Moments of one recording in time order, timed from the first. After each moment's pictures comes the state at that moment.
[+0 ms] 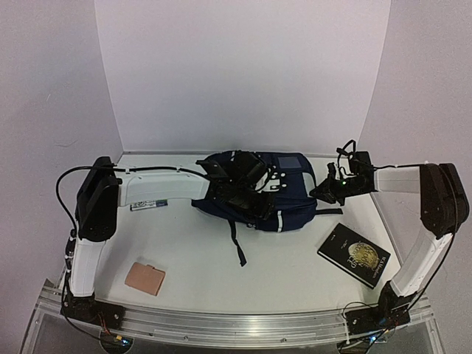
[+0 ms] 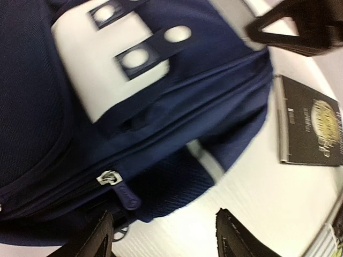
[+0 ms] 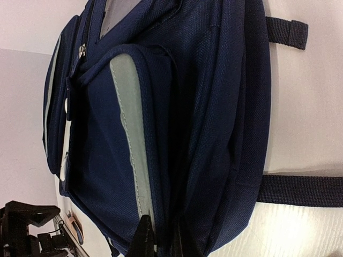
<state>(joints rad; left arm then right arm) -1.03 2.14 1.80 -0.48 -0.07 -0.40 0.13 1.74 1.05 -0.19 -0.62 0.49</state>
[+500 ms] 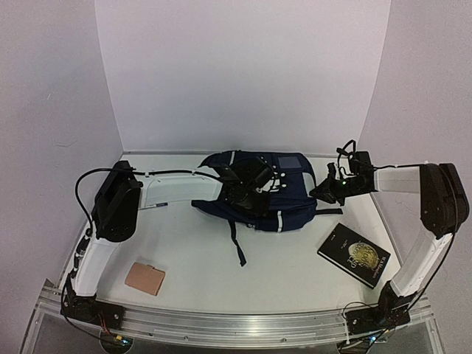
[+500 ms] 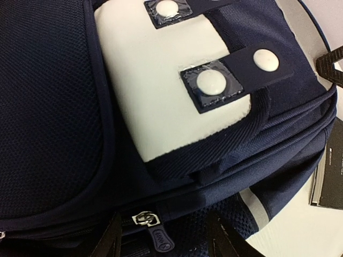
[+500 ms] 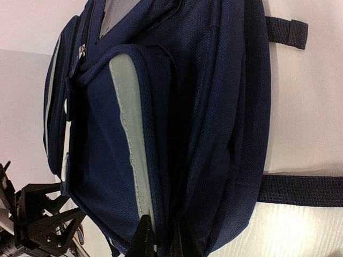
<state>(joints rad) -1.02 2.28 1.94 -0.54 -0.21 -0.52 0.13 1.74 1.05 -0.19 -0.62 0.50</state>
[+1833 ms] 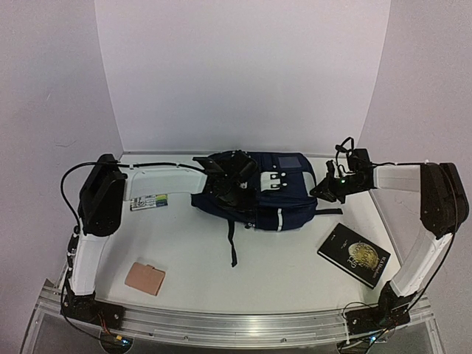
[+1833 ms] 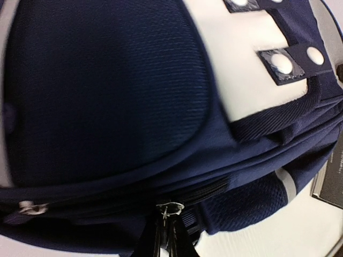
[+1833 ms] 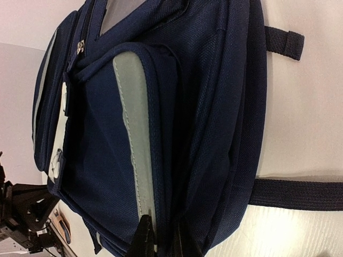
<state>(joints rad) -0.95 2.17 1.81 -0.58 -0.15 -0.60 0.13 1.74 1.09 -0.25 -0.55 0.42</state>
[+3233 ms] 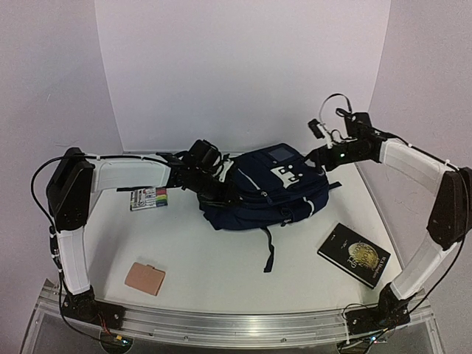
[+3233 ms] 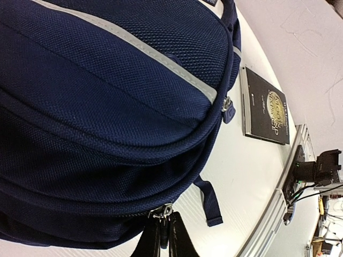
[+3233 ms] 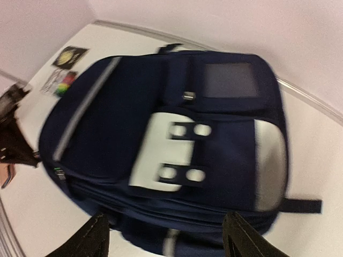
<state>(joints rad) -0.79 1.94 1.48 -0.33 0.40 -0.42 0.19 1.66 1.41 -0.51 -0.54 -0.22</state>
